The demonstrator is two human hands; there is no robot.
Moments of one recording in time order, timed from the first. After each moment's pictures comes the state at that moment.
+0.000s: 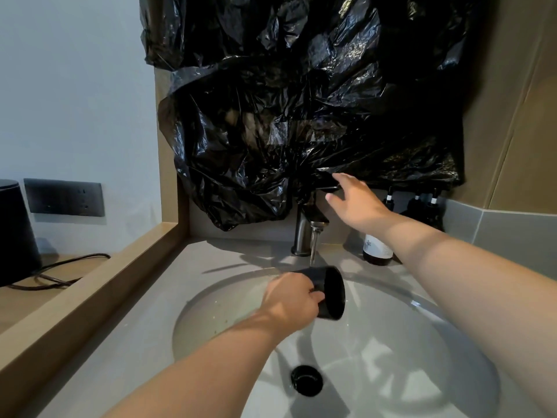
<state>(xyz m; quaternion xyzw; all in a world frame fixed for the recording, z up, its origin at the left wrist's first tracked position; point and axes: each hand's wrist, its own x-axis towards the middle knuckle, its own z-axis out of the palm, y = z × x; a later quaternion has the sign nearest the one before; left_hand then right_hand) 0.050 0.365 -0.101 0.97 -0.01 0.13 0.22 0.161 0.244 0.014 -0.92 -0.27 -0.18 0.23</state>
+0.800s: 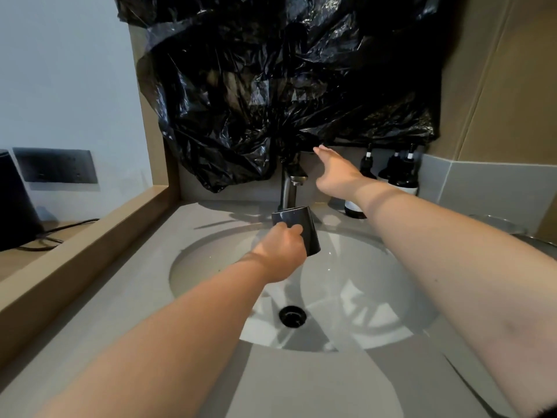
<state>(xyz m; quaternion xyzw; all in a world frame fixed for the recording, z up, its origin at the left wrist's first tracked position) 0.035 0.349 -0.097 0.91 -0.20 0.13 -0.34 0.147 0.232 -0.009 -0.93 -0.25 -0.13 0.22</state>
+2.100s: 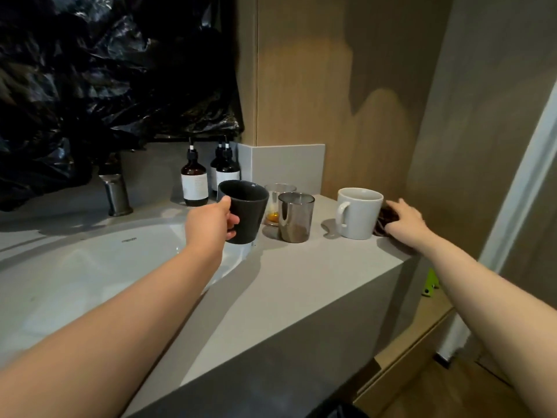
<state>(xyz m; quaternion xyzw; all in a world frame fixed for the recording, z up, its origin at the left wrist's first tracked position) -0.018 0.168 -0.062 0.66 0.05 0.10 0.75 -0.026 -0.188 -0.086 -0.93 0.21 -0.17 0.26</state>
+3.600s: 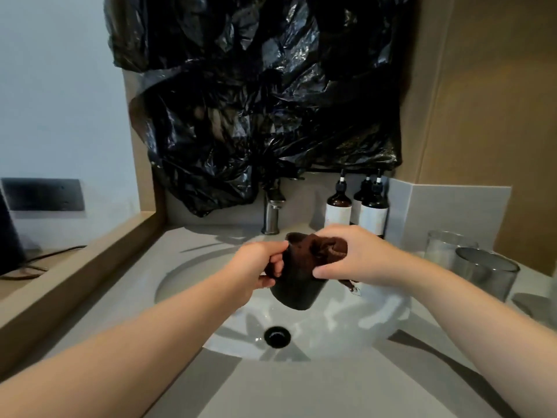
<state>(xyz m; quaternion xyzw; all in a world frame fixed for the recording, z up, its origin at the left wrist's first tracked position) -0.028 0.337 -0.057 0.74 0.07 0.02 0.67 -0.003 0.156 -0.023 -0.89 -0.35 -0.01 0.30</state>
